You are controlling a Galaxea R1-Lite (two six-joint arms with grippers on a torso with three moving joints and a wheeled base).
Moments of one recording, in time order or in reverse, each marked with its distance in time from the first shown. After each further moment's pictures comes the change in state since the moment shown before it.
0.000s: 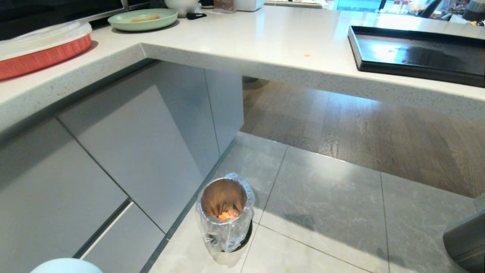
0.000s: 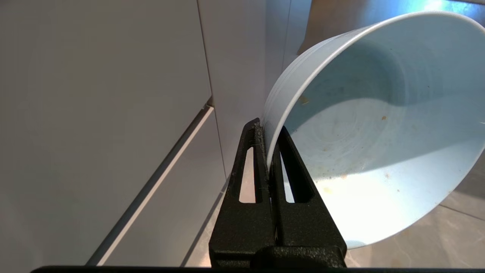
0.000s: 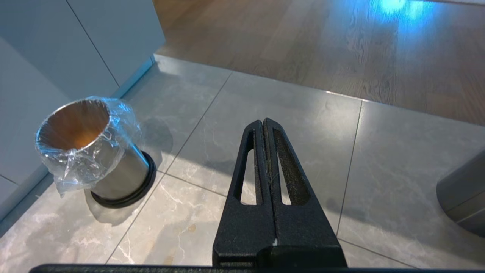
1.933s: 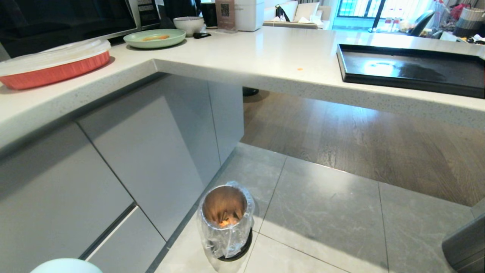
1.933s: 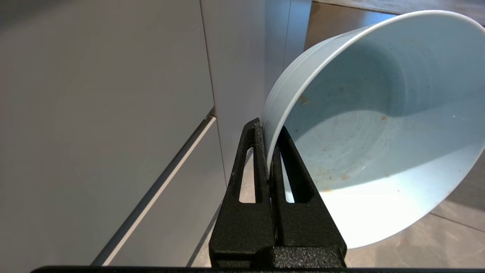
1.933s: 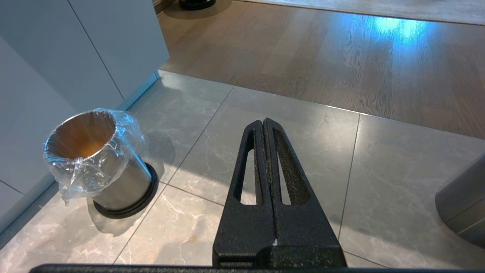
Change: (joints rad) left arm 0.000 0.000 0.000 0.000 0.000 0.001; right arm 0.000 0.000 0.000 0.000 0.000 0.001
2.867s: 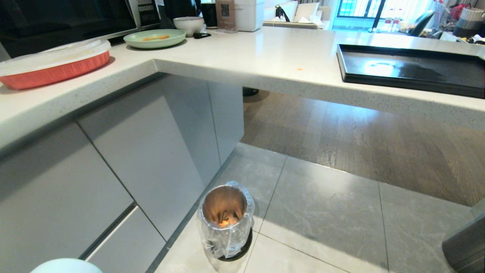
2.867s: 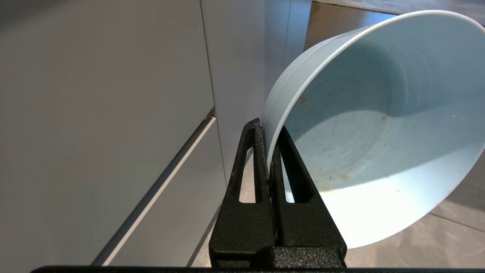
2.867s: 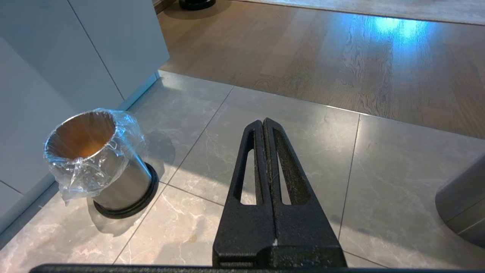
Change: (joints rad) left arm 0.000 0.000 0.000 0.000 0.000 0.000; right arm 0.000 0.000 0.000 0.000 0.000 0.000
